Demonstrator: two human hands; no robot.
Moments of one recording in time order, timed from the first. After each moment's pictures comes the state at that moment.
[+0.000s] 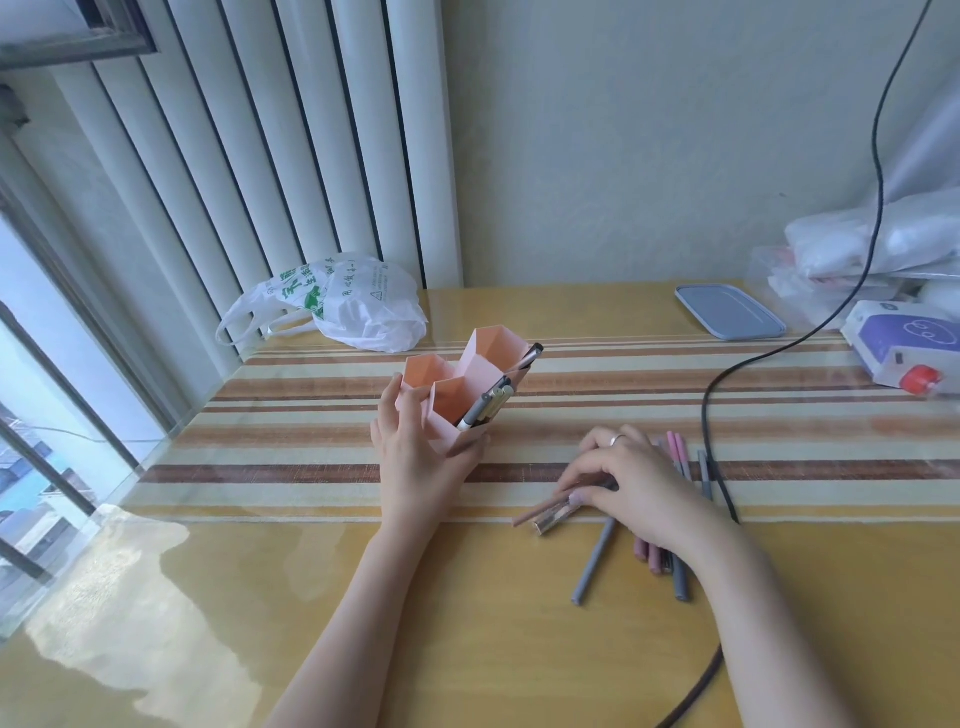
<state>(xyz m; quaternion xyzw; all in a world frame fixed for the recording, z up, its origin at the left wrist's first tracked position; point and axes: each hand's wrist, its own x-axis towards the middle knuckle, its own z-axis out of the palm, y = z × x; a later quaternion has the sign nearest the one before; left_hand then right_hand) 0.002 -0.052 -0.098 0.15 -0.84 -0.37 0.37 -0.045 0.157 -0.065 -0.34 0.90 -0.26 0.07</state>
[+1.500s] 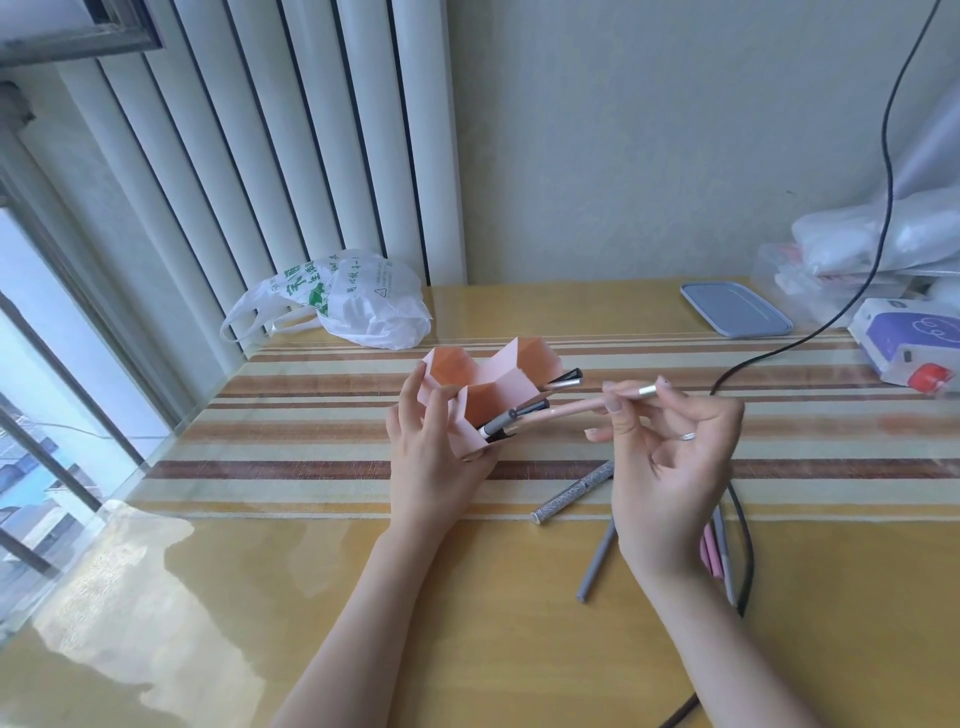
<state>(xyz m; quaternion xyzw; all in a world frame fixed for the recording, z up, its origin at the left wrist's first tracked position) 0.003 -0.049 -0.101 0.10 -0.88 -0.28 0.37 -0.009 0.122 -0.057 -0.27 0.56 -0.69 -0.38</state>
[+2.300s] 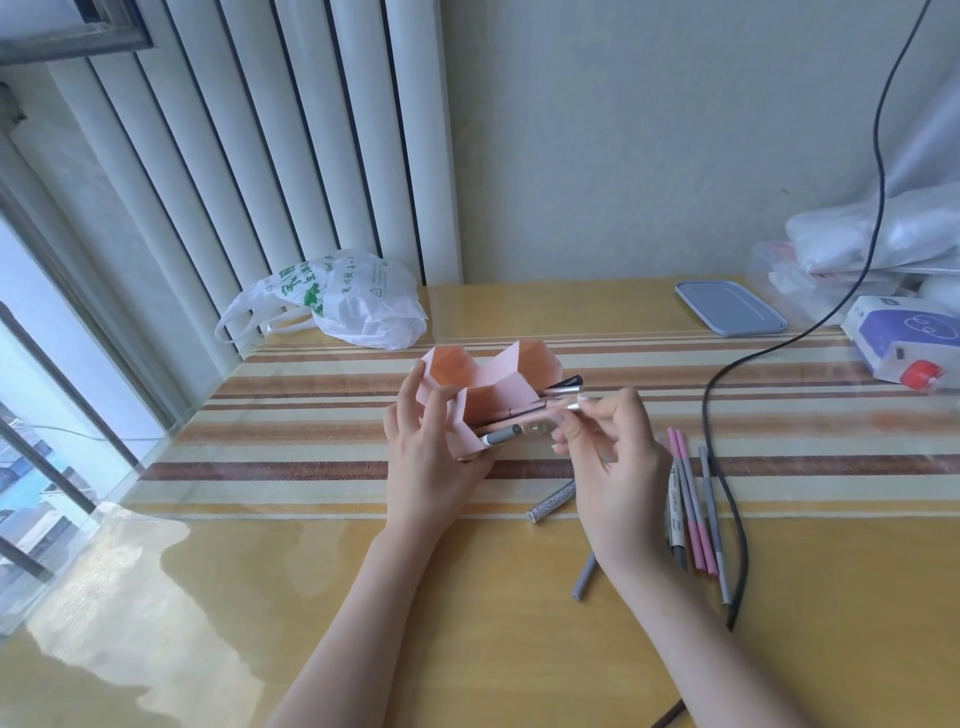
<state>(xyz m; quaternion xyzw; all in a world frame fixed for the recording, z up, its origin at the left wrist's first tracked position) 0.001 -0.050 -0.102 0.08 -0.88 -0.26 0.38 -0.017 0.114 -0.075 -0.29 0.68 -0.59 -0.33</state>
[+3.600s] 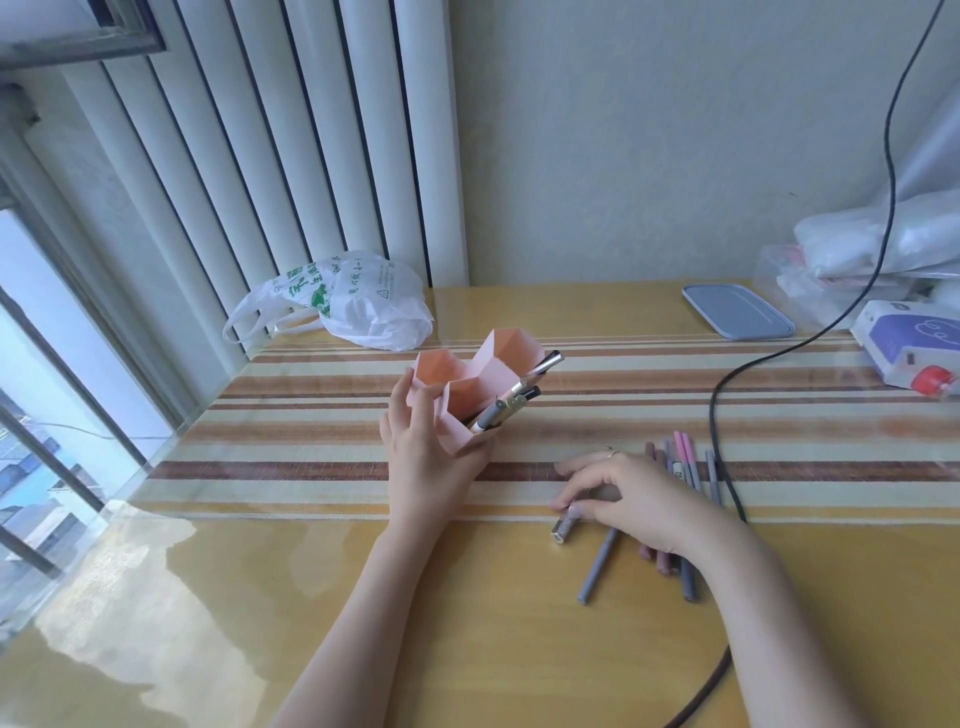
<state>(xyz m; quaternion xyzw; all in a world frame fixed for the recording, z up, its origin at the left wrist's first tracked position) 0.001 -0.052 -0.101 0.15 -0.85 -0.35 0.37 -0.035 0.159 -0.061 -0.28 0.89 -0.30 0.20</state>
